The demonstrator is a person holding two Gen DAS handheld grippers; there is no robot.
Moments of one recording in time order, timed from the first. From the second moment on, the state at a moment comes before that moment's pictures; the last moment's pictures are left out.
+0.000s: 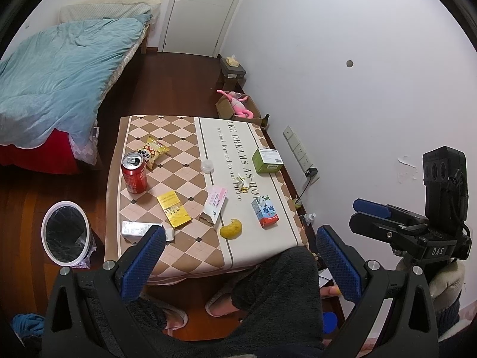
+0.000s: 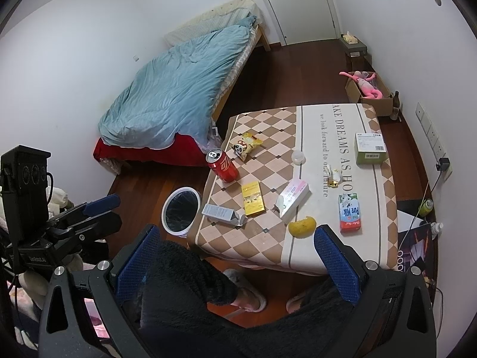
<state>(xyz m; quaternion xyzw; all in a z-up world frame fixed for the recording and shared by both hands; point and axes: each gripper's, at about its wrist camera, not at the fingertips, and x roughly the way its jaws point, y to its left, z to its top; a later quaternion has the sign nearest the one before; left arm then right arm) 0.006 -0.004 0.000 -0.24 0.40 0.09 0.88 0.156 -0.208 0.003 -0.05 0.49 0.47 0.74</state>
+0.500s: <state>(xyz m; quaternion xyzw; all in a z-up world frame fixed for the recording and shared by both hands) 0.006 -0.003 0.000 -0.24 0.40 0.09 0.88 0.155 -0.207 0.003 -0.05 0.49 0.47 0.74</state>
